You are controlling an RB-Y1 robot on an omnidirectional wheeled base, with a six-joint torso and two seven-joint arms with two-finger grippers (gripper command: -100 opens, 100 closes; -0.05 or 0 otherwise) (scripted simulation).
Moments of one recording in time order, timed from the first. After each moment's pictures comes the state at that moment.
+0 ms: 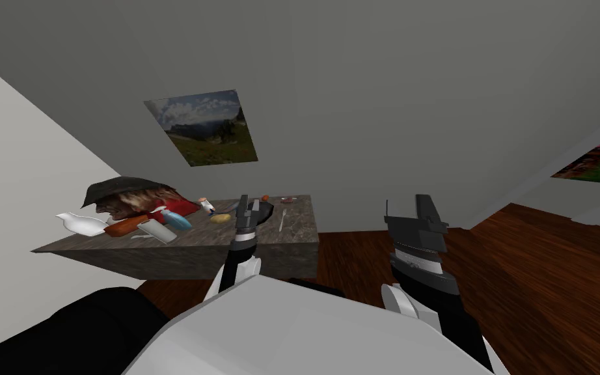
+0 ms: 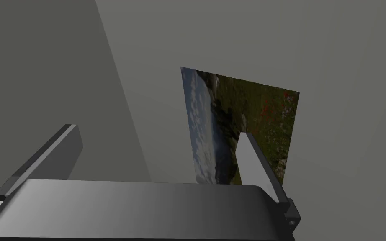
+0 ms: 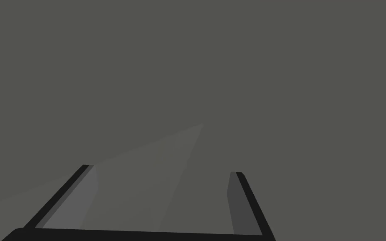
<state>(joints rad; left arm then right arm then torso) 0.54 -0.01 0.07 -2.25 -0.03 -0.59 -0.06 0.55 0.03 0.07 -2.35 0.04 -0.54 -0.02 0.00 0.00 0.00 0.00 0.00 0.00</state>
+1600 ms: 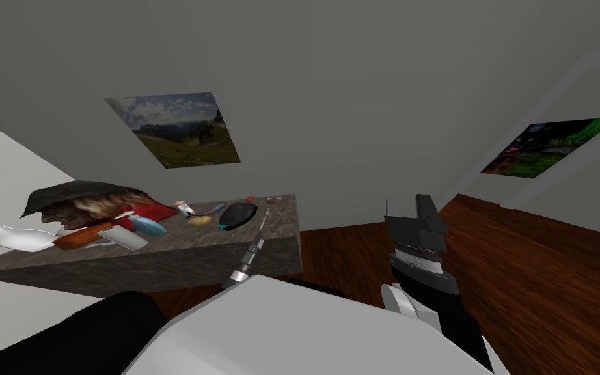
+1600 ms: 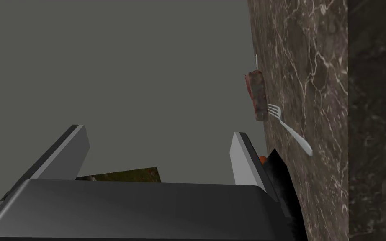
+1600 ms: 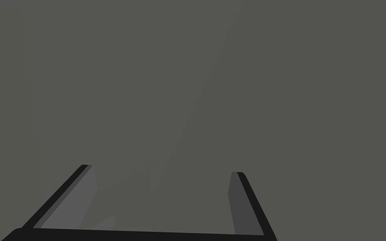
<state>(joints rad) 0.85 0.38 -0.09 -1.97 0.15 -0.56 -0.17 0.55 0.03 0.07 -2.35 0.04 -0.54 -0.02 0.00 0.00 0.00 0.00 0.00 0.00</state>
